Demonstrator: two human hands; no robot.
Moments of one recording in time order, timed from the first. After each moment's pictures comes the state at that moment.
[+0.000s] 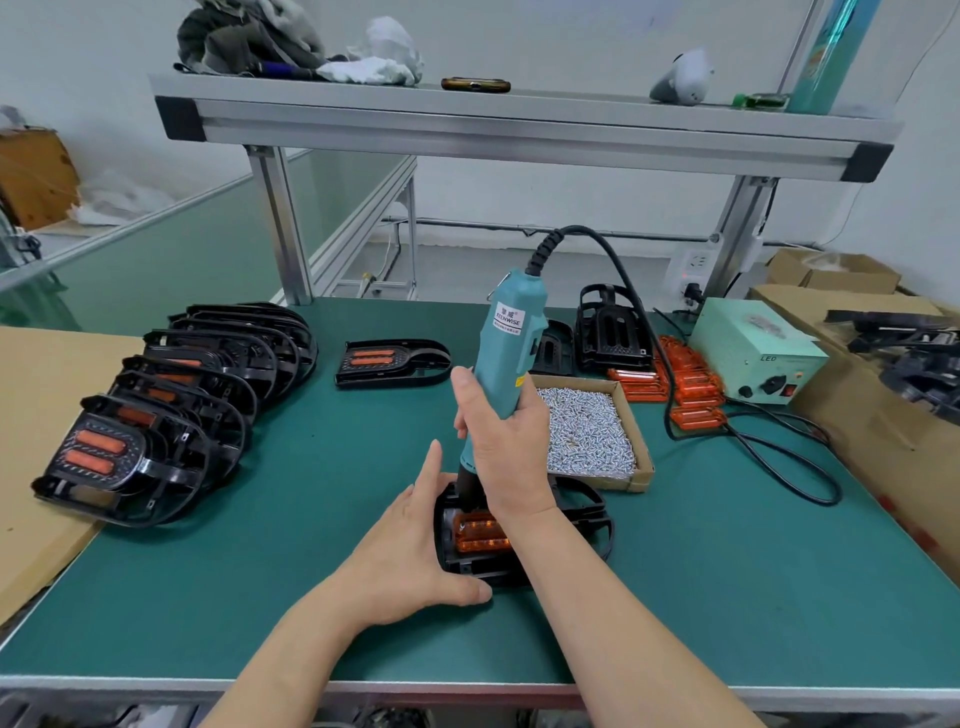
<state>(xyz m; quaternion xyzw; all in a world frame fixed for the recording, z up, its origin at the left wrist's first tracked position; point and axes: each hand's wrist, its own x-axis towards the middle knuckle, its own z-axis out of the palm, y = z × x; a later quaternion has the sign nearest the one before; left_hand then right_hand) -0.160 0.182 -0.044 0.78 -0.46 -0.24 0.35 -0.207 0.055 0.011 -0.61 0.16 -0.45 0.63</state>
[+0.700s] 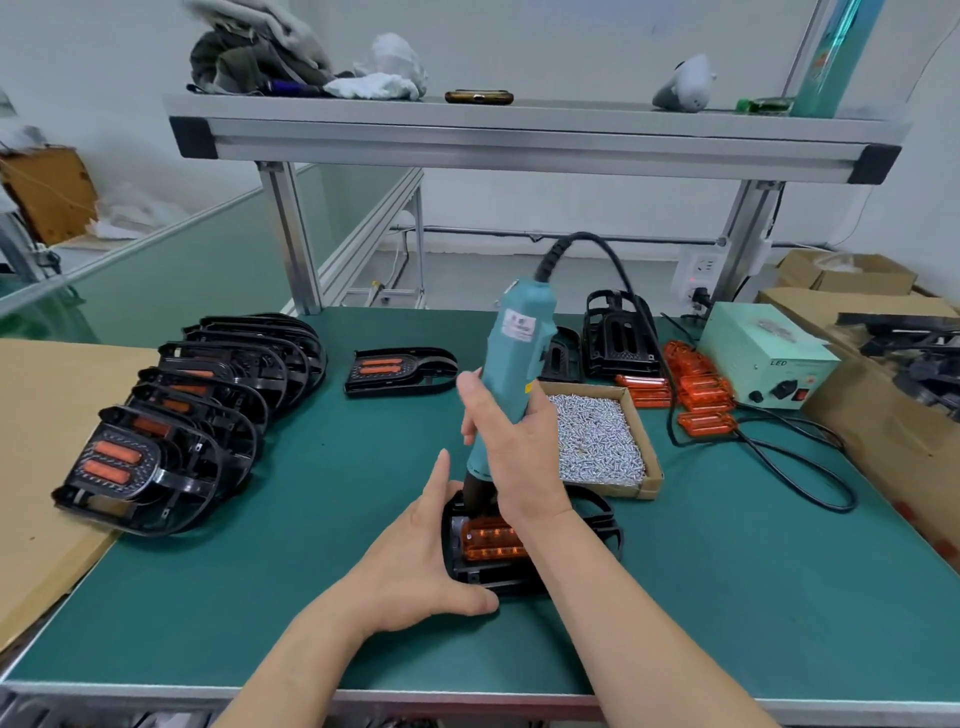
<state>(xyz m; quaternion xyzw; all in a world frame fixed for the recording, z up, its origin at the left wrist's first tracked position) -0.158 0.181 -0.045 0.78 -0.46 -0.25 0.35 -0.214 0.056 0.023 -0.58 0.12 -0.44 0.67</state>
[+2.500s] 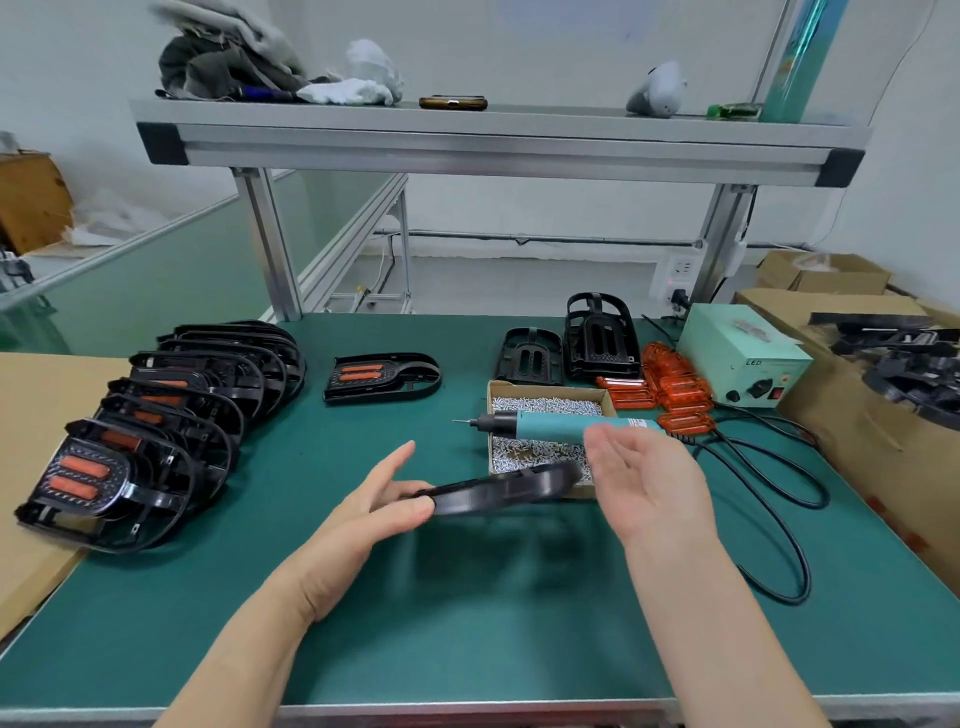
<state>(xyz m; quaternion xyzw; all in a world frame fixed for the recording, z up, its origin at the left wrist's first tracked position) -0.132 0.190 -0.030 0.65 -0.33 -0.37 0.58 -0.305 -0.014 0.023 -0.31 0.34 -0.44 0.78</state>
